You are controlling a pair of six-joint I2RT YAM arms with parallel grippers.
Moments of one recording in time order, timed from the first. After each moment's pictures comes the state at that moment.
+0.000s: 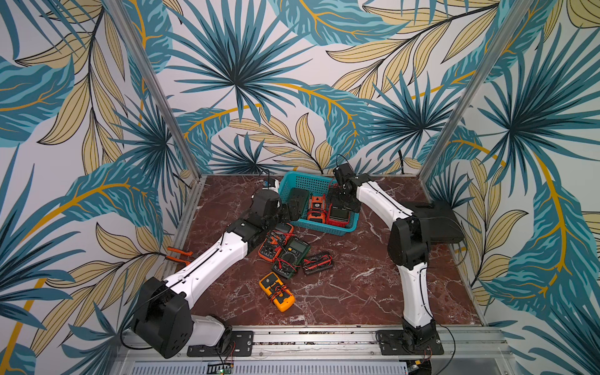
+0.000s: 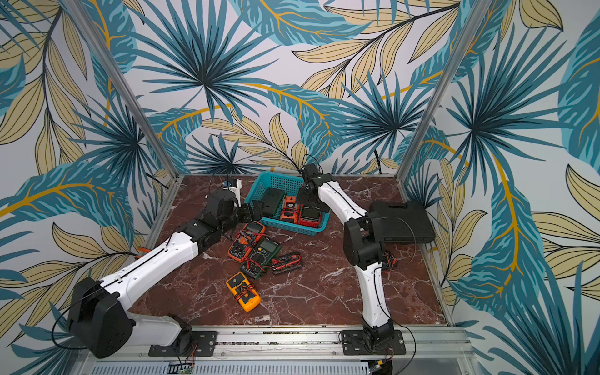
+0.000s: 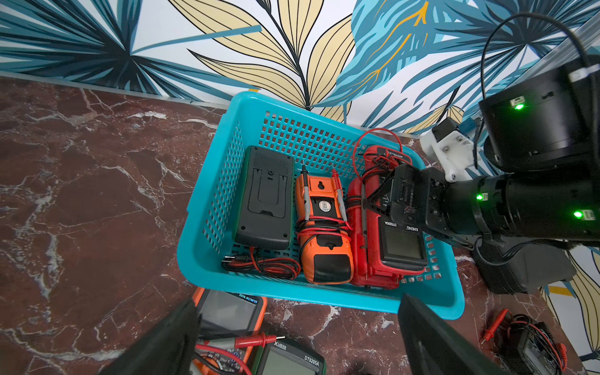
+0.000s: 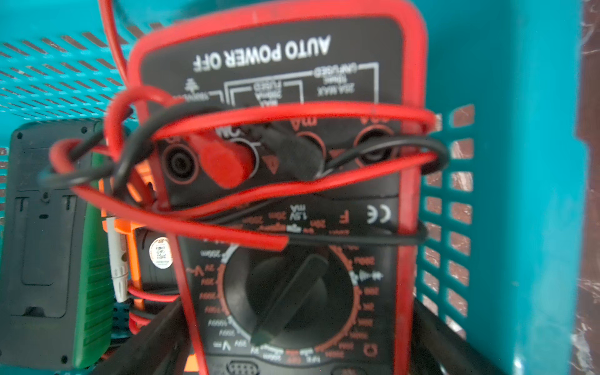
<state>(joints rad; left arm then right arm) -0.50 1.37 1.08 -0.21 -0.11 -0.49 0.36 2.22 2.01 -0.94 0.15 0.66</state>
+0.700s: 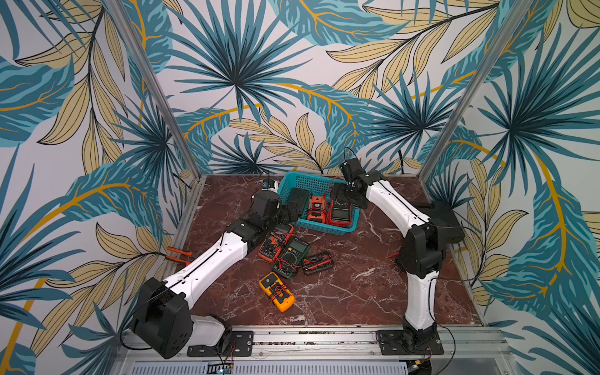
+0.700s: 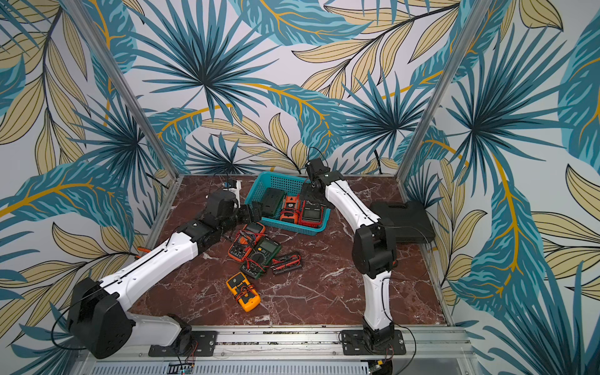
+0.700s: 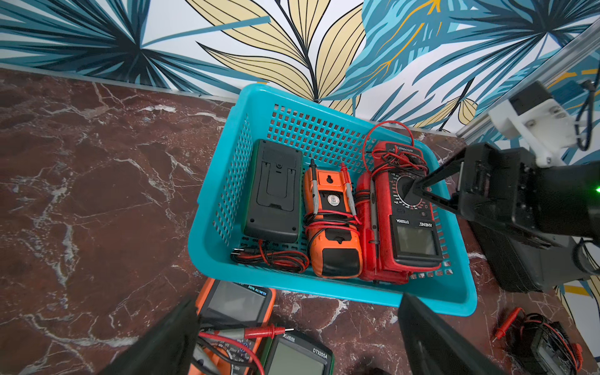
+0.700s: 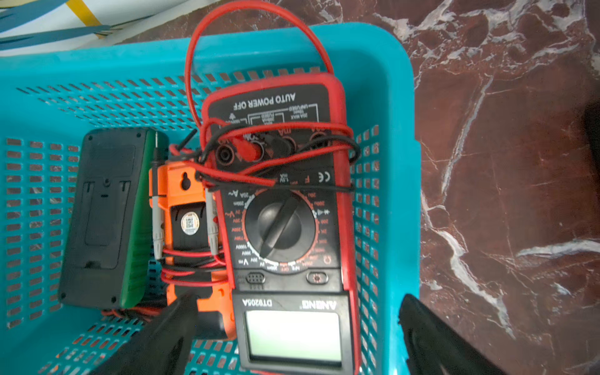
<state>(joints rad) -0.50 1.36 1.07 -0.24 -0.13 -0.49 0.36 2.04 1.92 -0.94 0.17 0.61</state>
